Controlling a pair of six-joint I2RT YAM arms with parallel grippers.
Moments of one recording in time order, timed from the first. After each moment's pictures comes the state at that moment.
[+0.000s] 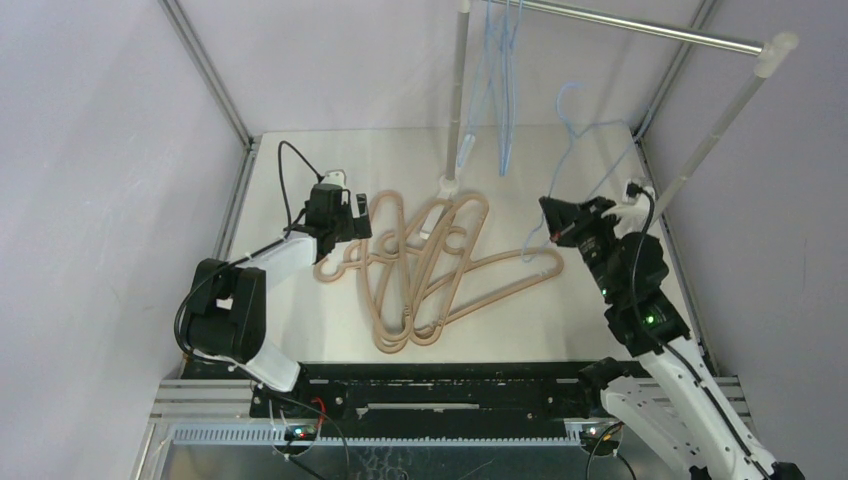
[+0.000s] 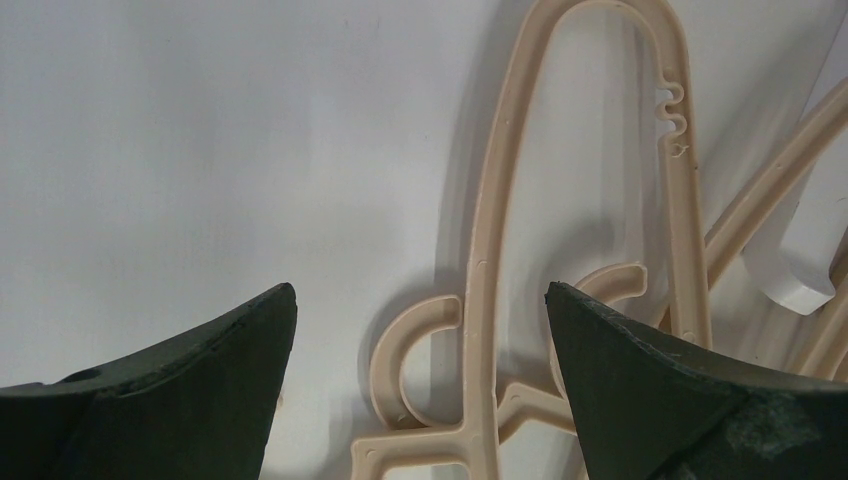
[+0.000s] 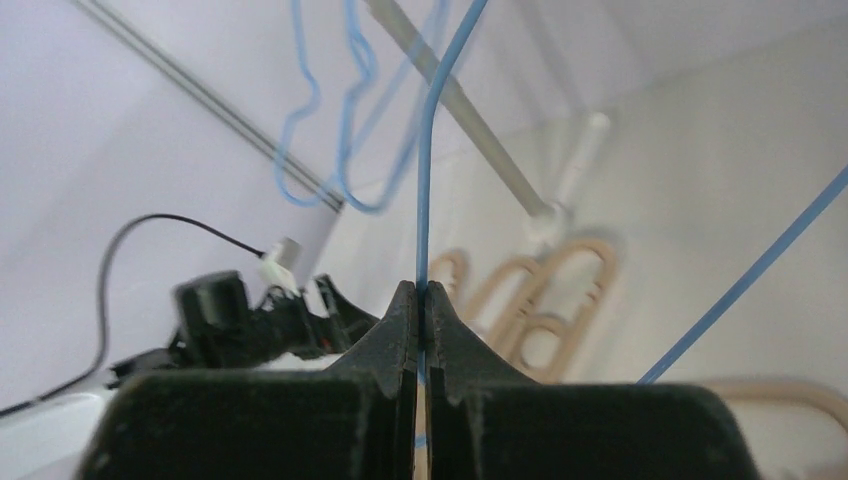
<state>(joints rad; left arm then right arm) -0.25 1.57 0.87 -0.02 -0.15 -0.26 0.42 0.61 0.72 -0.11 0.14 0.65</state>
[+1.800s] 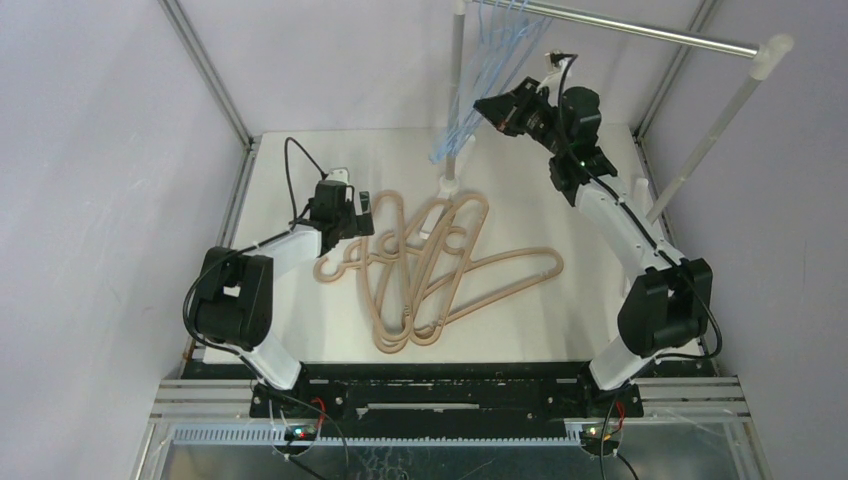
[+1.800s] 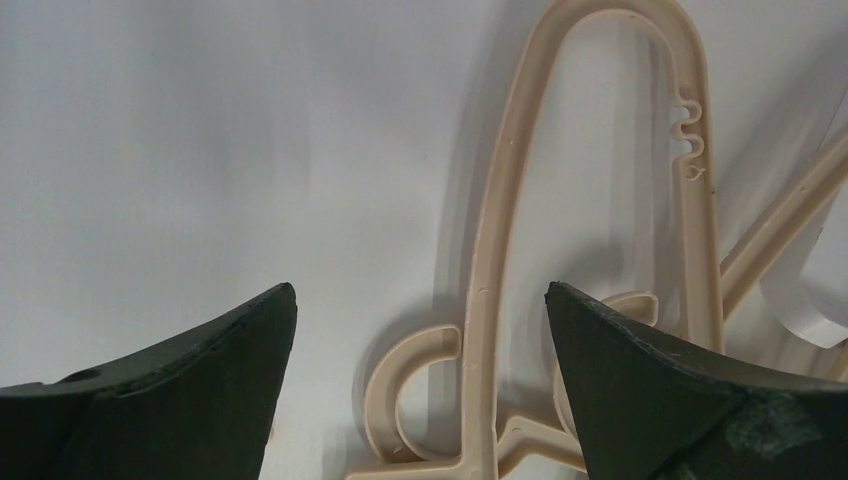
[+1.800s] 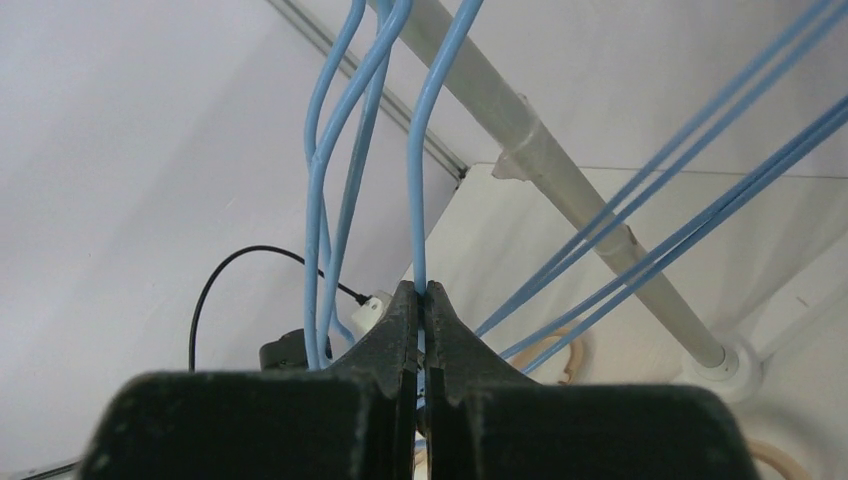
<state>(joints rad) -0.25 1.65 0.92 -0.02 -0.15 -0.26 0.26 1.59 1.44 0.21 -0.45 0.76</state>
